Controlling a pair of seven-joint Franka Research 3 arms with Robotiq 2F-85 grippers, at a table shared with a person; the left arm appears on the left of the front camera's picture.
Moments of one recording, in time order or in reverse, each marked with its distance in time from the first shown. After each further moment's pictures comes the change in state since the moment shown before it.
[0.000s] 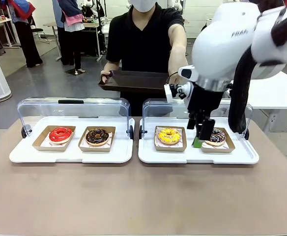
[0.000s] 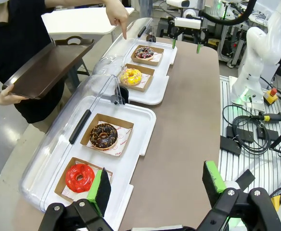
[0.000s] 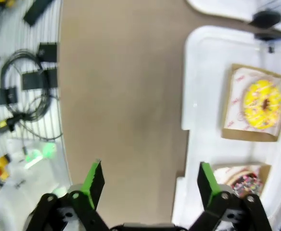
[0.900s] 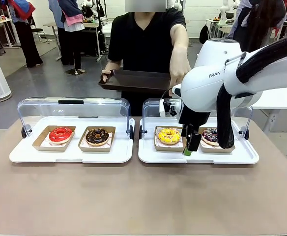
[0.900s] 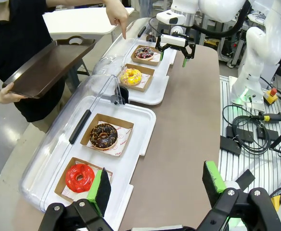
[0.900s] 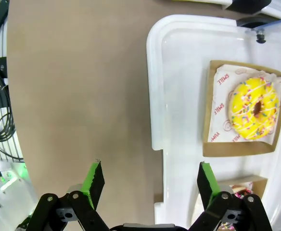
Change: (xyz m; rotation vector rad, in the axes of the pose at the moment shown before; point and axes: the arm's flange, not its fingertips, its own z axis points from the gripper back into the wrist) left arm 0.000 0.000 0.000 0.000 0.000 0.000; right arm -0.001 -0.028 -0.059 -0.064 -0.008 -0.030
